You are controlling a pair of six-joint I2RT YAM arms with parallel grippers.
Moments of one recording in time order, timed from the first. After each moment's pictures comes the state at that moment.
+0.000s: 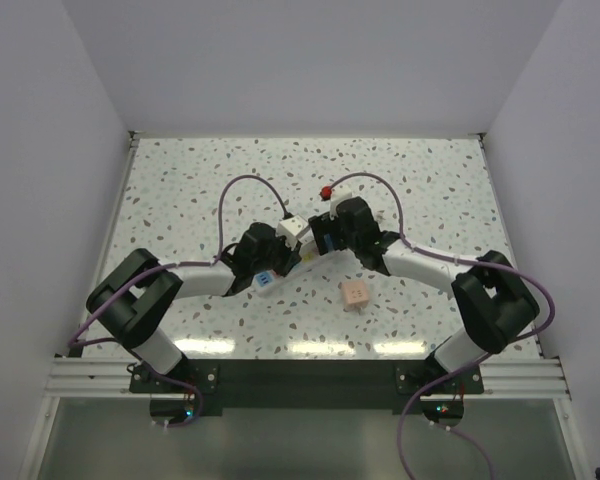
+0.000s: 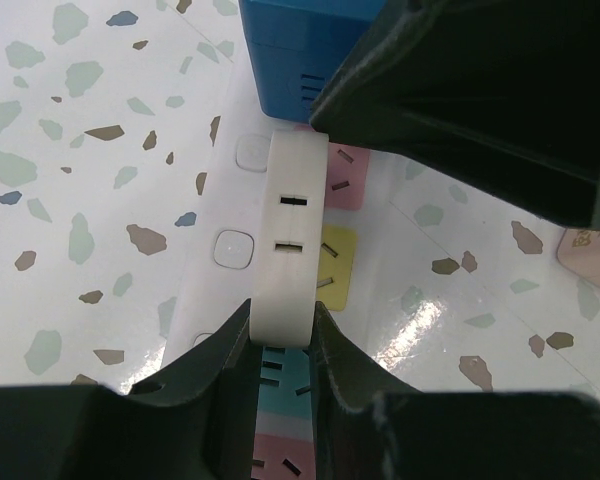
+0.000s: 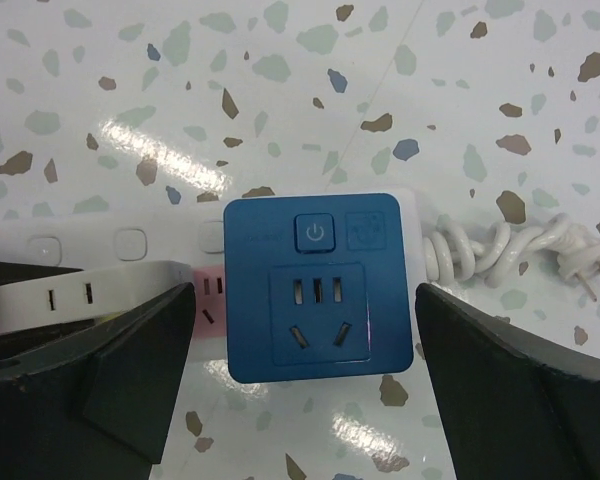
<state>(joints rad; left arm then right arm) -0.69 1.62 0.65 0.43 0.13 0.00 0.66 1.57 0.88 0.08 0.19 0.09</state>
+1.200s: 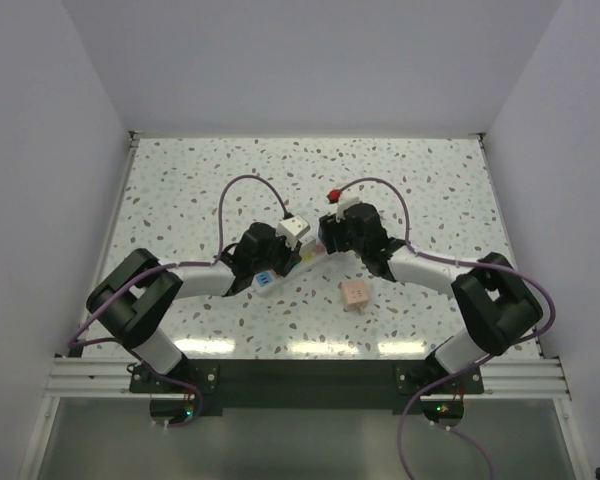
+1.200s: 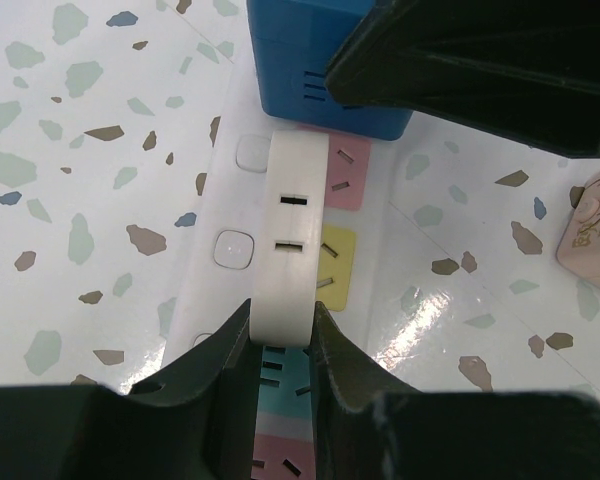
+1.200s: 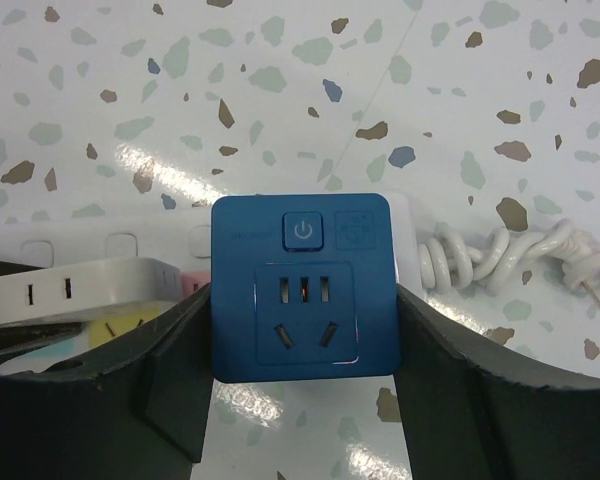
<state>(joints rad) -0.69 1.62 0.65 0.43 0.13 0.00 0.63 1.57 0.80 0.19 0.14 0.09</state>
